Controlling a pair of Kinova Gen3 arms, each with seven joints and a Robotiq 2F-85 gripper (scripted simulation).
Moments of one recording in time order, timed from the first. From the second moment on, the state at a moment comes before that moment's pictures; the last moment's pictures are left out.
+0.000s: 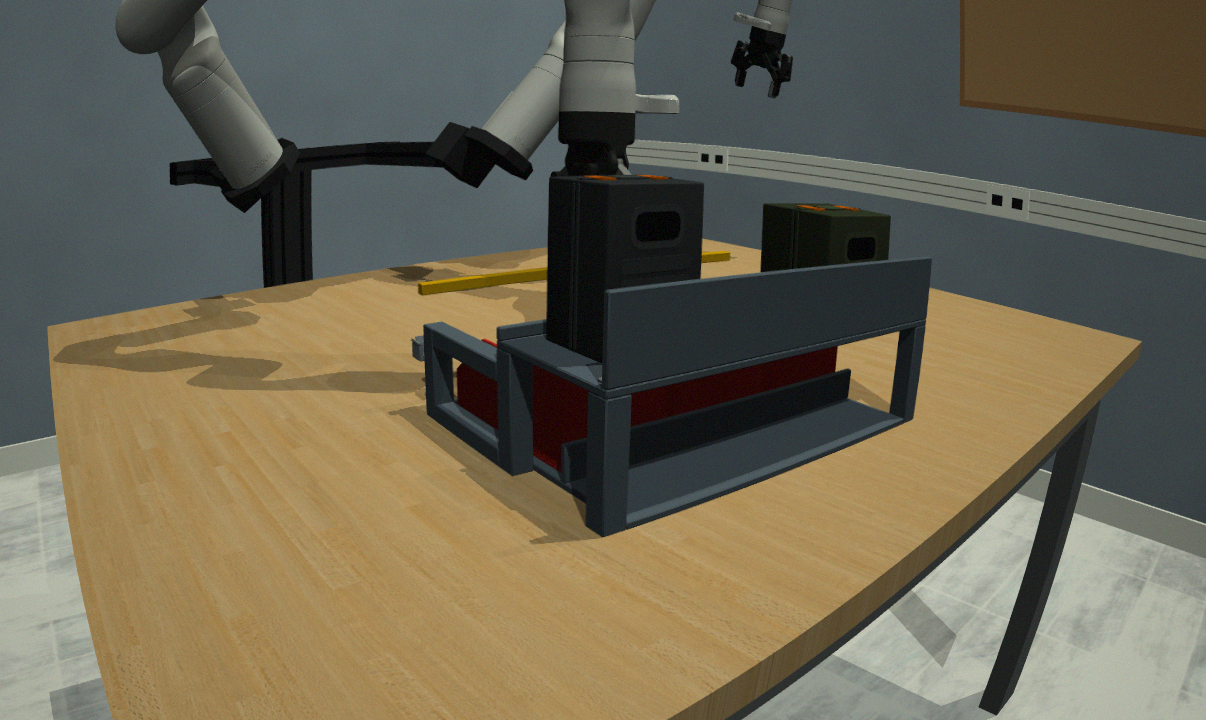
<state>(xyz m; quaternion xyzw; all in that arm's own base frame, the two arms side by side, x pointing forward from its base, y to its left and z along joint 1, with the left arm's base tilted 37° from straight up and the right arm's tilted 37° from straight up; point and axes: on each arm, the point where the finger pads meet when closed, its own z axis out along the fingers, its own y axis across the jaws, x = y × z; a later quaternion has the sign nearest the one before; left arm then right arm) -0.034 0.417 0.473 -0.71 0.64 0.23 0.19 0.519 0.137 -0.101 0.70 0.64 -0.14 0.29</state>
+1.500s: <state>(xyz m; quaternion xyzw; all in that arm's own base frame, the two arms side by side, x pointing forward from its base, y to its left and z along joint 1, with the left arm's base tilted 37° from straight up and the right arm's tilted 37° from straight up) -0.034 0.417 0.473 -0.71 0.64 0.23 0.19 0.520 0.135 -0.102 0.70 0.64 -0.14 0.29</state>
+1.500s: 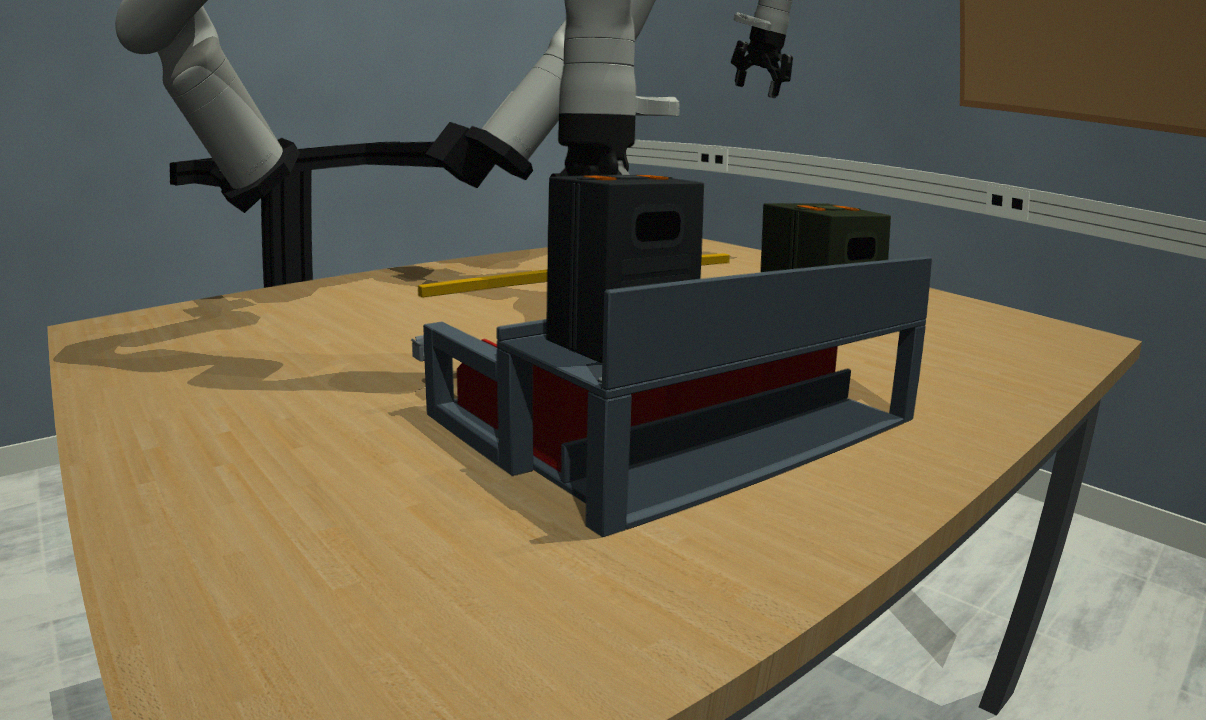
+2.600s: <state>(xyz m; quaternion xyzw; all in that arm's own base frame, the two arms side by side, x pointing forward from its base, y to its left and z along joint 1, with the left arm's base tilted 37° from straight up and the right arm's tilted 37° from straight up) -0.034 0.417 0.473 -0.71 0.64 0.23 0.19 0.524 0.130 -0.110 0.70 0.64 -0.14 0.29</state>
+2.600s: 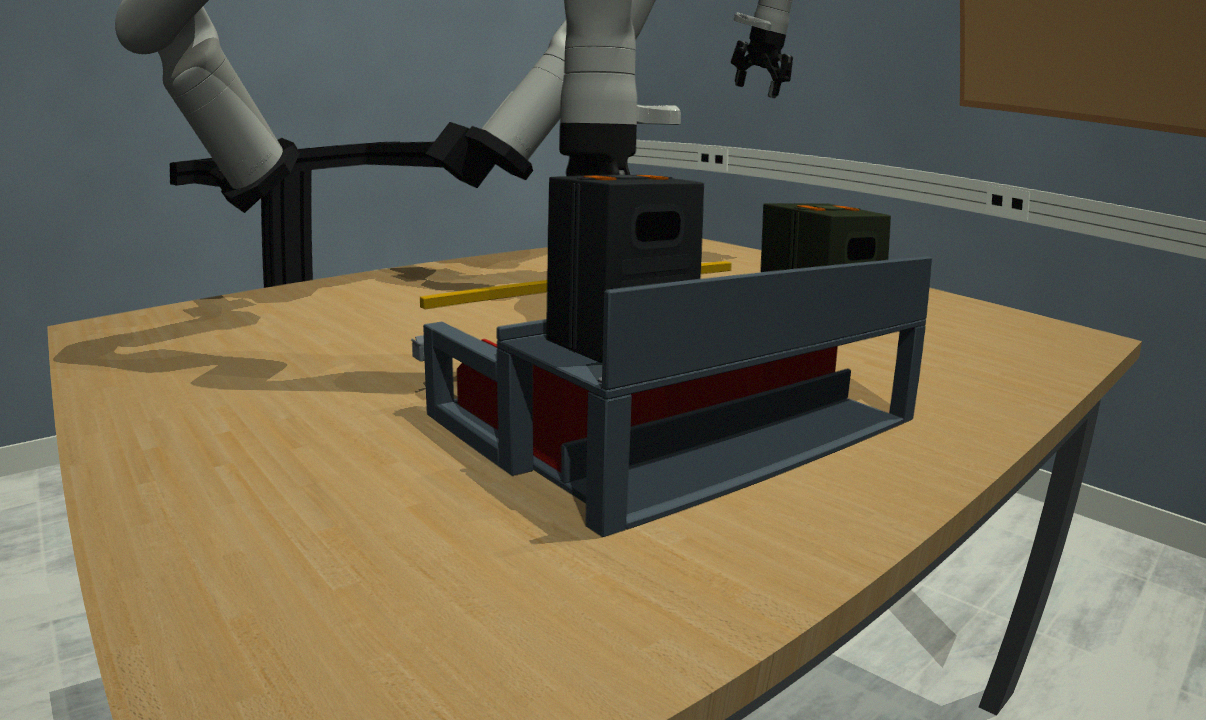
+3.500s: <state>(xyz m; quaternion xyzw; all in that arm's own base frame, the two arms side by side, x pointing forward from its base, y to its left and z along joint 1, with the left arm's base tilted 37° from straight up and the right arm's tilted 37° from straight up) -0.034 0.417 0.473 -0.71 0.64 0.23 0.19 0.525 0.125 -0.116 0.70 0.64 -0.14 0.29</state>
